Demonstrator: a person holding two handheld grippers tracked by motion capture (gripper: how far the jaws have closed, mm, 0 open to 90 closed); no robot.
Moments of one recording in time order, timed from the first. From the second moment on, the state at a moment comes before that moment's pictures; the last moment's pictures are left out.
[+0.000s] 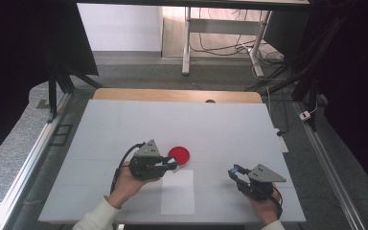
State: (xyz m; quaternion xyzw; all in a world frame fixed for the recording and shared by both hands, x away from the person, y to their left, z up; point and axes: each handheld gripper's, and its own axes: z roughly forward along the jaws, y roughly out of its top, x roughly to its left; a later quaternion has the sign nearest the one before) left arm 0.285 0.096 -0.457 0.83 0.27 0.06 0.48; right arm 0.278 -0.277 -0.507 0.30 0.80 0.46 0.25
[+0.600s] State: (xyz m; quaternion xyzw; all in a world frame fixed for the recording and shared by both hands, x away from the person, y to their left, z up) left arm 0.265 0.091 -0.478 0.85 0.26 0.04 0.47; right arm 0.279 -0.276 -0.509 0.30 0.80 0.45 0.25
